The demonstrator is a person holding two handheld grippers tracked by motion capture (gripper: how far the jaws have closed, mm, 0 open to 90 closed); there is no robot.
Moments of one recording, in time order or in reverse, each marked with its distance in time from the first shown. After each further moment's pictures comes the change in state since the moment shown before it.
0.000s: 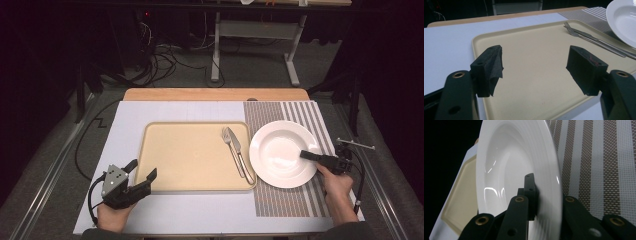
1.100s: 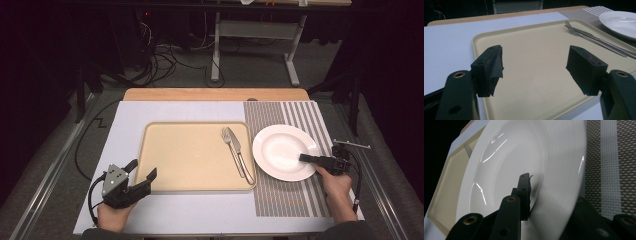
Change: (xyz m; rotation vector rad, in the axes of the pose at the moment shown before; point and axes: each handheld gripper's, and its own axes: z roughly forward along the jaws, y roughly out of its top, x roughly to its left) left arm 0.001 0.000 0.001 0.005 0.002 -0.005; right arm -0.014 0.000 0.009 0.079 -0.066 0.027
